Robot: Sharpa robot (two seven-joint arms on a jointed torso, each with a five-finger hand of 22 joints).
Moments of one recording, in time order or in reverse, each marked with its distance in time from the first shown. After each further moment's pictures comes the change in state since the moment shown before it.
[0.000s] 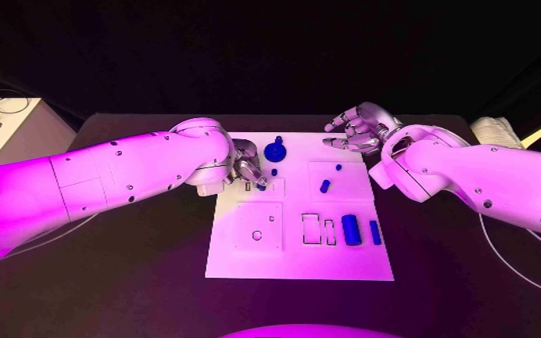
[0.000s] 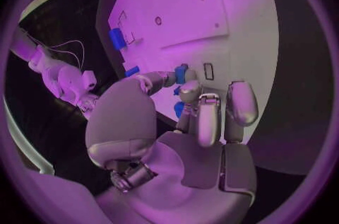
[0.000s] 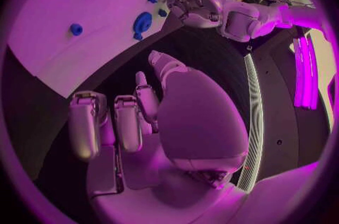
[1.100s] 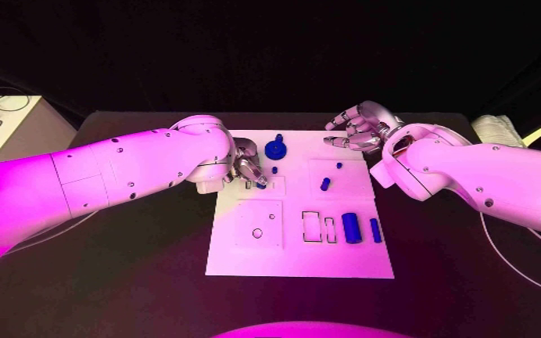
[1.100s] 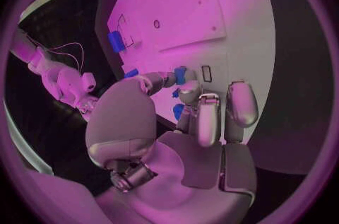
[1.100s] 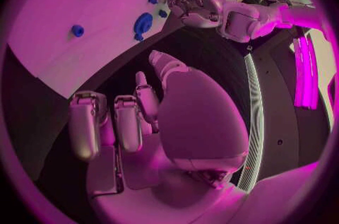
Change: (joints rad) left arm 0.000 0.003 0.000 -0.006 -0.003 0.027 -0.007; left_hand -0.023 0.023 -0.002 -0.003 0.006 0.006 0.005 0.002 0.005 0.024 -0.005 0.005 0.008 0.000 -0.007 0.005 0.000 0.000 0.009 -0.002 0.004 0.008; right arm -0.002 -0.001 0.000 0.000 0.000 0.003 0.000; right_hand -0.004 -0.004 0.000 0.000 0.004 0.000 0.000 0.000 0.000 0.000 0.000 0.000 0.000 0.000 0.000 0.000 0.000 0.000 0.000 0.000 0.000 0.000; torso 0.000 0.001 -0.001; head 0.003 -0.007
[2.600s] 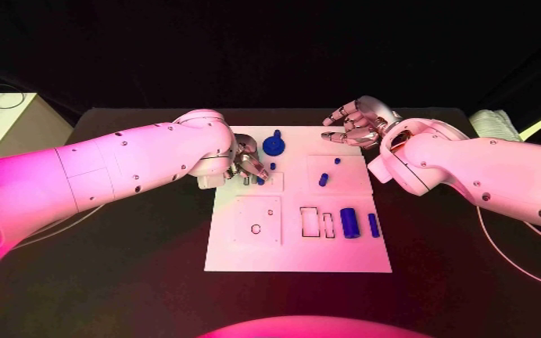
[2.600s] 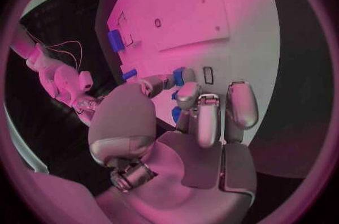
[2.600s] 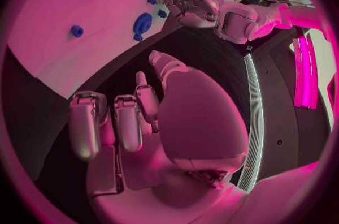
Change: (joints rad) left arm -0.001 0.035 -0.001 -0.043 0.029 0.023 -0.013; left_hand -0.065 0.065 -0.045 -0.045 -0.026 0.054 -0.020 -0.014 0.004 0.039 -0.014 0.018 0.039 -0.003 -0.011 0.007 0.001 0.000 0.021 0.000 0.000 0.018; right arm 0.000 -0.001 0.000 0.002 0.000 0.000 0.001; right_hand 0.000 0.000 0.003 0.003 0.000 0.000 0.000 0.000 0.000 0.000 0.000 0.000 0.000 0.000 0.000 -0.006 0.001 0.000 0.000 0.000 0.000 0.000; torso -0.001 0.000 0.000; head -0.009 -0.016
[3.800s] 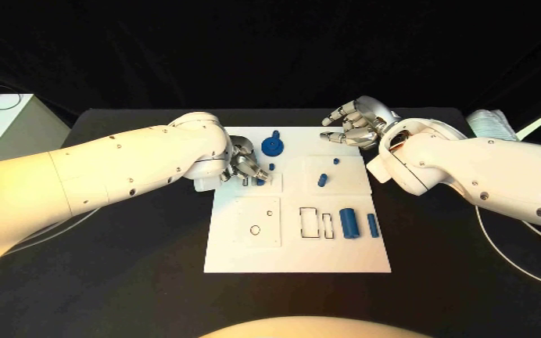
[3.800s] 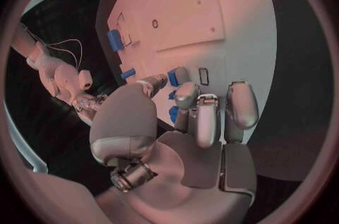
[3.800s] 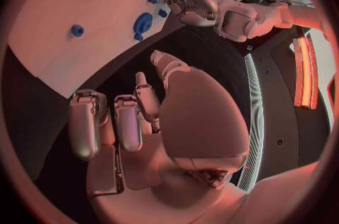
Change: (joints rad) left arm -0.006 -0.017 -0.002 0.007 0.008 -0.014 0.007; left_hand -0.018 -0.034 -0.266 0.146 -0.142 0.043 -0.032 -0.043 0.001 0.000 0.000 -0.005 0.005 0.004 -0.004 0.000 0.000 0.000 0.003 -0.003 -0.008 -0.003; right arm 0.000 -0.003 0.000 0.000 0.001 -0.001 0.002; right_hand -0.019 -0.008 0.005 0.005 -0.012 -0.011 -0.004 0.004 0.000 -0.007 0.000 -0.013 0.000 0.000 0.000 -0.006 0.000 0.000 0.000 0.000 -0.021 0.000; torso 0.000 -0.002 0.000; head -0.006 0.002
